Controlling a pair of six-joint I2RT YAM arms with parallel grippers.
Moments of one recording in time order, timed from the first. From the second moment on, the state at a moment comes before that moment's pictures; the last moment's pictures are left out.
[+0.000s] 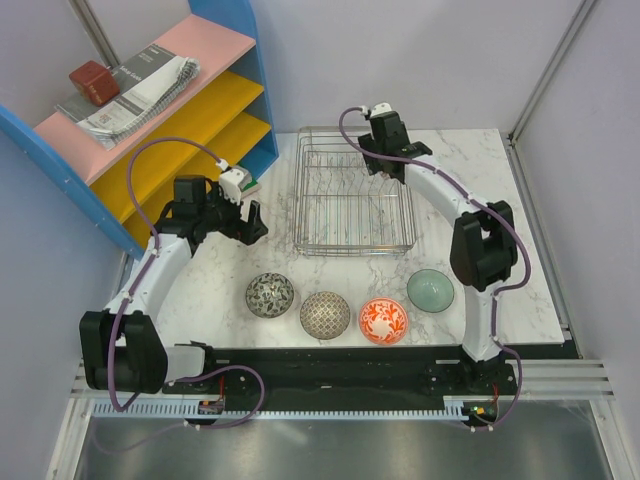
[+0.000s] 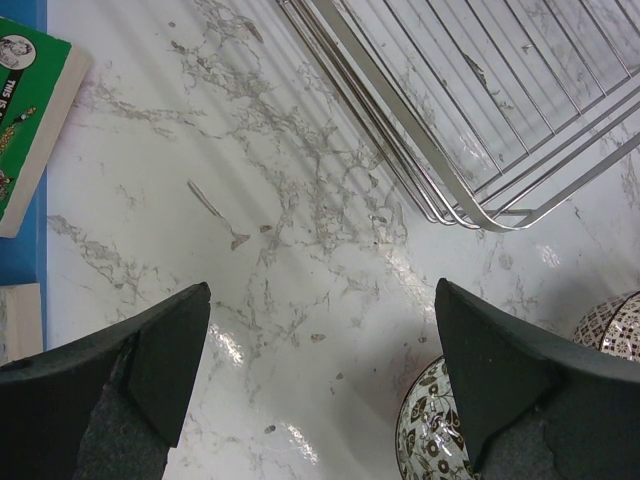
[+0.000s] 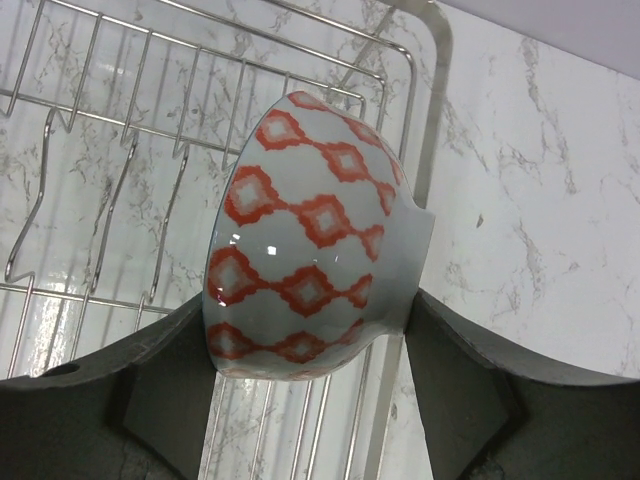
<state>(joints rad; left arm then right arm) -0.07 1.28 0.94 -0.37 0.53 0.26 0.40 2.05 1.82 -0.43 0.37 -0.07</state>
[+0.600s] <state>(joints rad) -0.07 1.28 0.94 -0.37 0.53 0.26 0.43 2.11 1.82 -0.41 0.36 -0.09</state>
